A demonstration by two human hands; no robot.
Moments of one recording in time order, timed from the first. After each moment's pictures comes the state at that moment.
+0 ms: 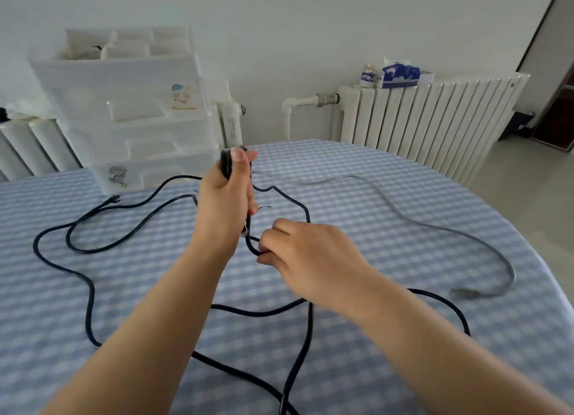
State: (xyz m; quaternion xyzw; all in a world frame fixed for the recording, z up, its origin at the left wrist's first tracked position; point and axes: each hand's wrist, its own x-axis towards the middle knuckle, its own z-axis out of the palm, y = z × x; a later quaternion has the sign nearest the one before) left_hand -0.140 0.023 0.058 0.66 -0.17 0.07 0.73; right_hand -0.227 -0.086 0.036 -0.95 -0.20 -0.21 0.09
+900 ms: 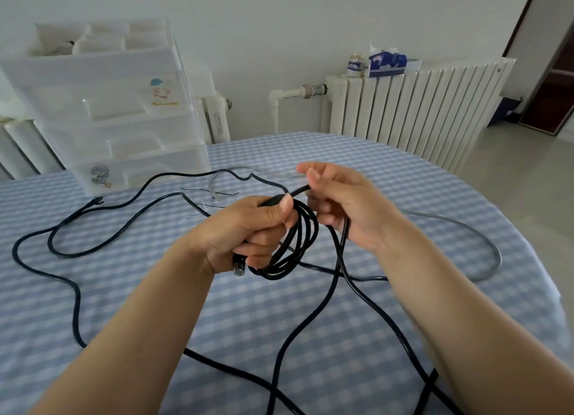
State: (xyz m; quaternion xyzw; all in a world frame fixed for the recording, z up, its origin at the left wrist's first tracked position) left_hand -0.145 0.029 0.052 0.57 -0.31 -0.45 0.61; right_hand -0.211 -0.153 0.057 -0.61 -0.02 -0.04 0.79
